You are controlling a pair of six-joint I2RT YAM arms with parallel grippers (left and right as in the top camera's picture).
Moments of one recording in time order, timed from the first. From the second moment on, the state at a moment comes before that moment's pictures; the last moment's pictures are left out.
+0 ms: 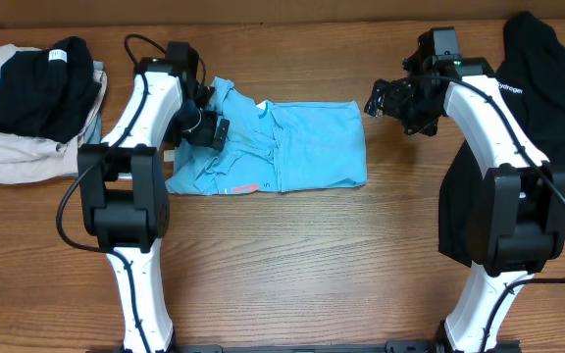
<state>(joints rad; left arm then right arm) -0.08 2.30 1.86 -1.11 0.06 0.11 0.06 2.07 1.69 -0.90 -0.26 0.32</state>
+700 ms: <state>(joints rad) -0.05 2.31 1.85 -1.17 0.13 0.14 0.06 2.07 1.69 -0.92 -0.26 0.30</state>
